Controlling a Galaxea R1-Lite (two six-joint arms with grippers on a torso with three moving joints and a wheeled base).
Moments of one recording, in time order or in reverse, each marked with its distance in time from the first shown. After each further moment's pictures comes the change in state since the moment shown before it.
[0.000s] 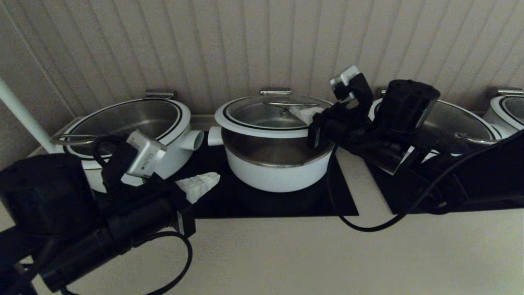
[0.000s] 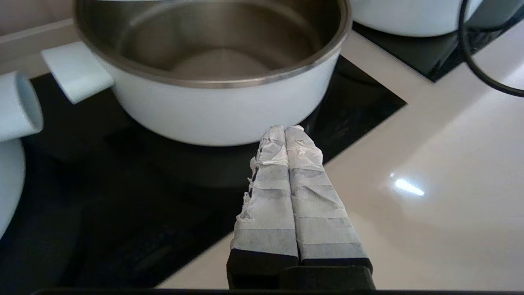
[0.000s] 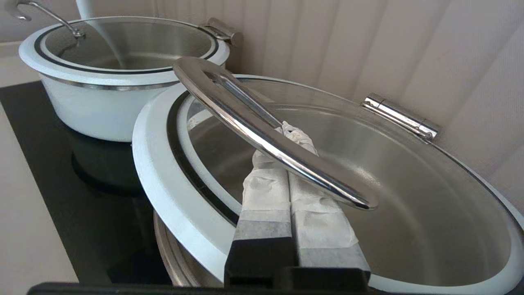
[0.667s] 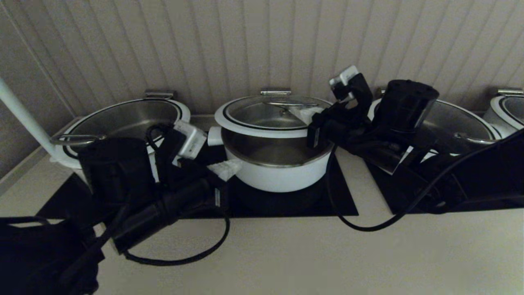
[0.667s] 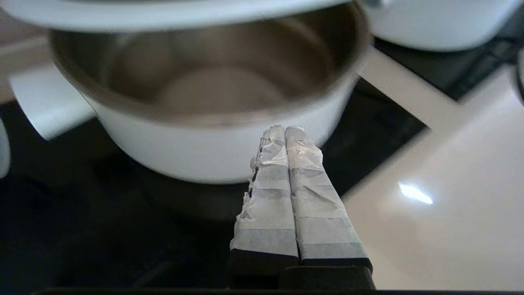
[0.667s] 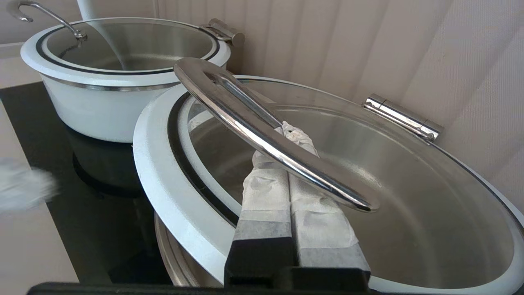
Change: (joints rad) left arm -0.028 0.201 -0.155 -0.060 0.052 -0.002; right arm 0.000 0.004 -0.004 0.000 0.002 0.003
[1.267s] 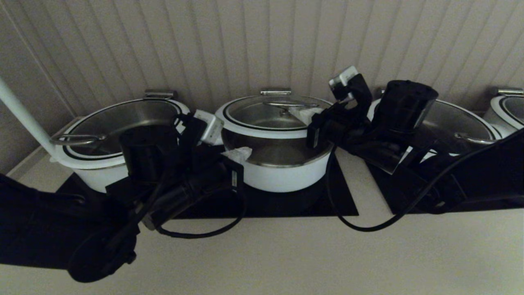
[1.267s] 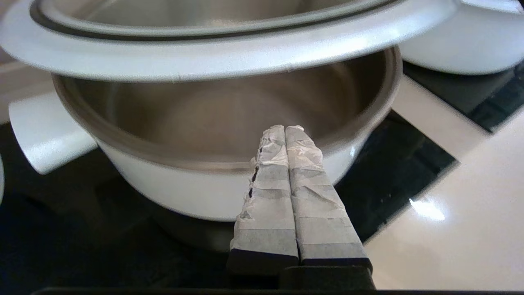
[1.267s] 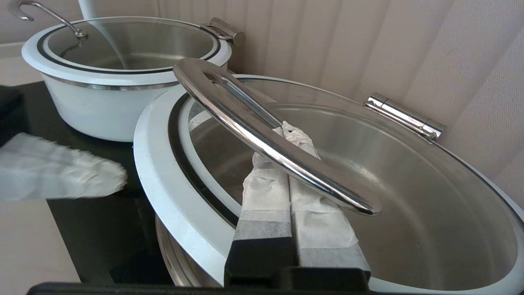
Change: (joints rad) left arm 0.001 0.114 -0.137 -0.003 0.037 -0.005; right arm 0.000 0.001 0.000 0.001 0.002 0.003
